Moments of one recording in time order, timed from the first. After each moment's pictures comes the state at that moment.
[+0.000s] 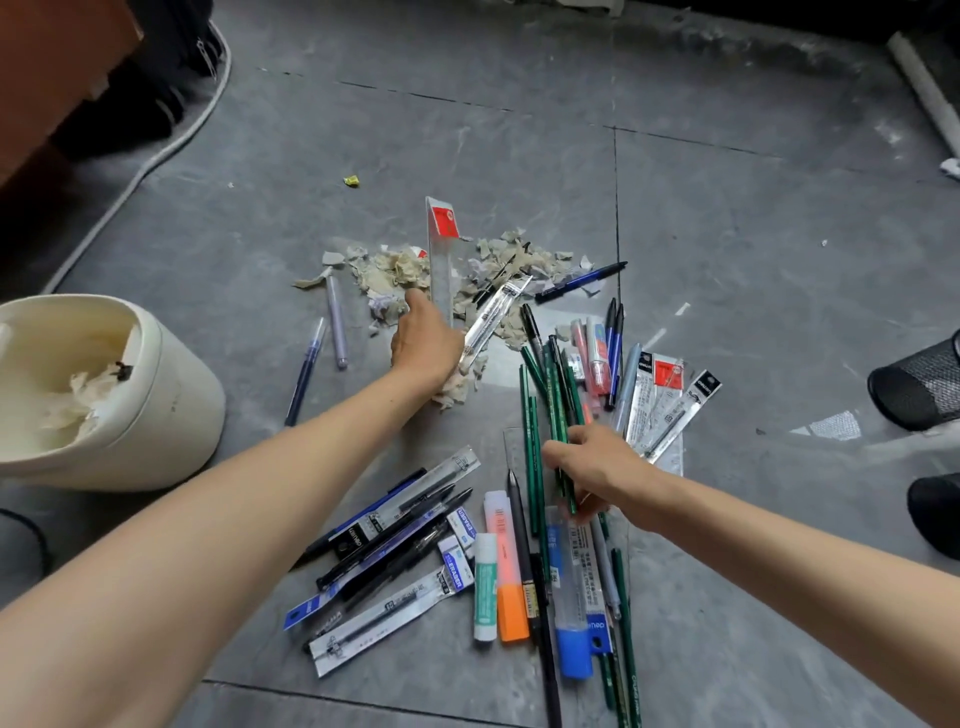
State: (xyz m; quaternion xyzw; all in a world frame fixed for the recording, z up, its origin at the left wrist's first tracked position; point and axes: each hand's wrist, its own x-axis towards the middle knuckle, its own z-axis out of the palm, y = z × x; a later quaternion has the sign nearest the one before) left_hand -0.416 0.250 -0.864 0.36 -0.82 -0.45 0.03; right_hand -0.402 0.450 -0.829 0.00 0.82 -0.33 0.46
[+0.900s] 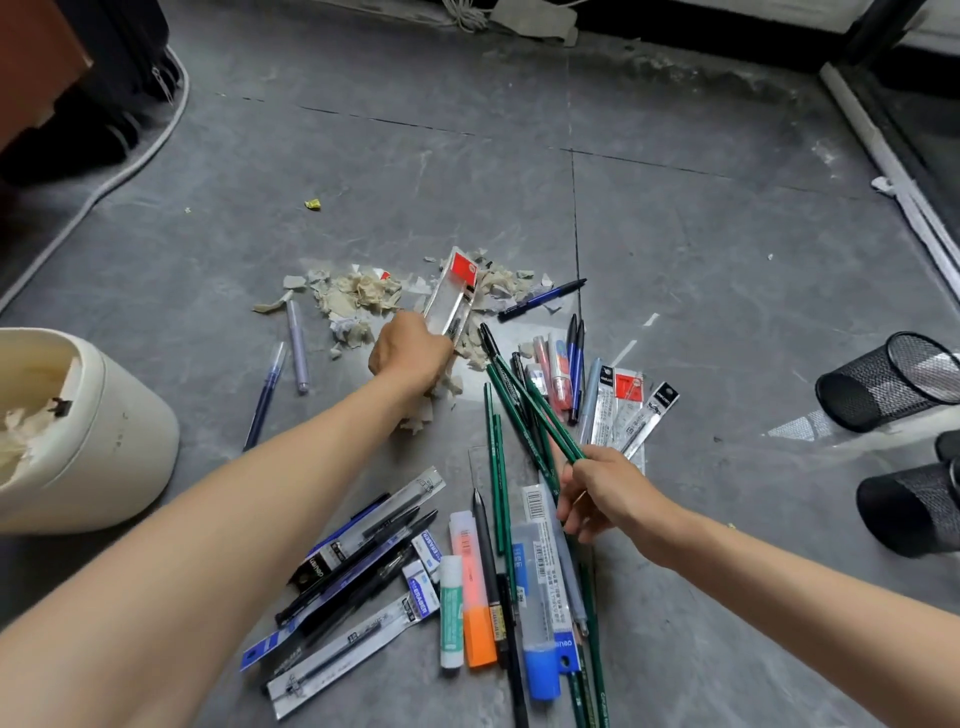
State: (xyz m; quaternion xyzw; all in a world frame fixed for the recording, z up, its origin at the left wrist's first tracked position) left_hand -0.446 0.258 -0.868 0.39 -0.83 -0.40 0.00; right_hand -0.409 0.492 -0.831 0.05 0.79 -0.43 0.43
